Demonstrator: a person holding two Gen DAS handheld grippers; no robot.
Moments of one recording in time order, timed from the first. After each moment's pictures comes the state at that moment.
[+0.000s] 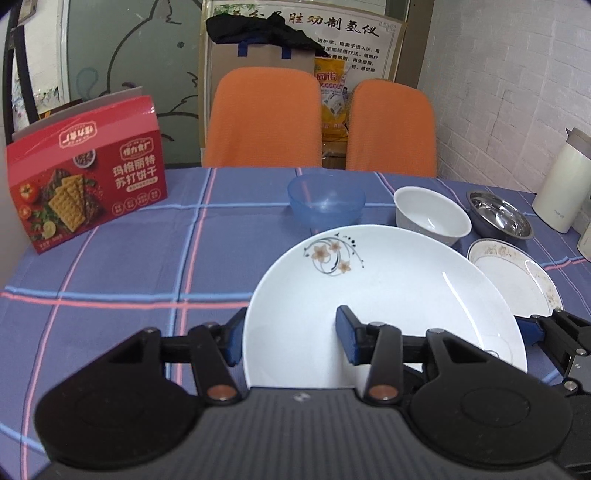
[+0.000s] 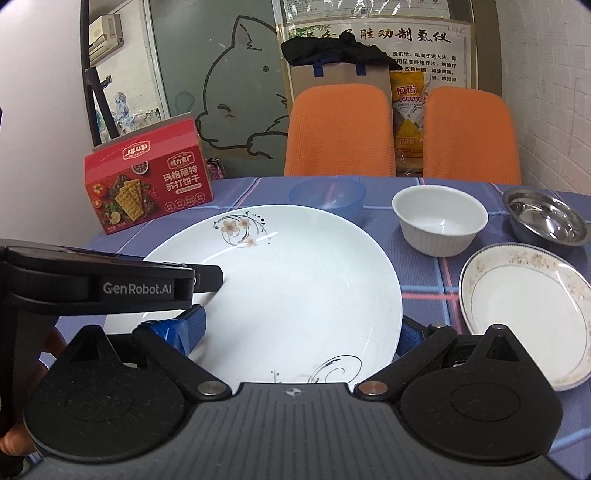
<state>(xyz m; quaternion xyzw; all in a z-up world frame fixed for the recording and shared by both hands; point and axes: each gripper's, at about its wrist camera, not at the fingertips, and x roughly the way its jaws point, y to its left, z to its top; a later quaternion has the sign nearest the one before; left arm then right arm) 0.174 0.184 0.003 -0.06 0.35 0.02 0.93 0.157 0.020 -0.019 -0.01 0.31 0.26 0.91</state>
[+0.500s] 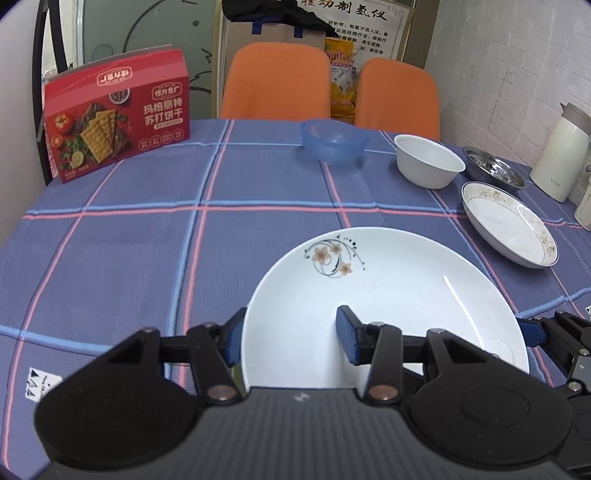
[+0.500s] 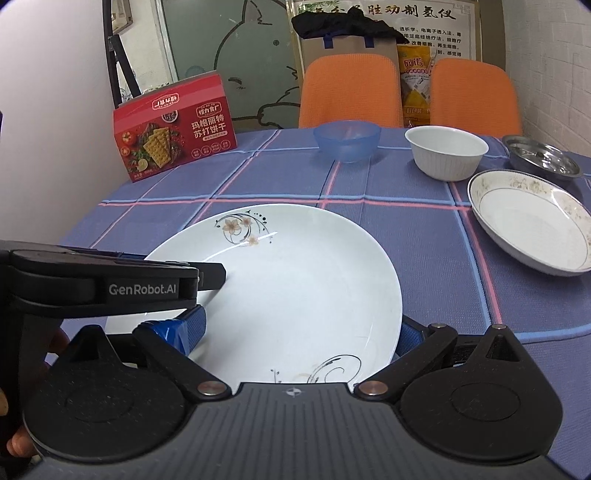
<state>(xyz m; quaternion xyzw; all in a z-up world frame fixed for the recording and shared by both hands) 0.103 0.179 -0.035 -0.07 0.37 0.03 0.93 0.096 0.016 -0.049 -0.02 0.34 0.27 0.90</state>
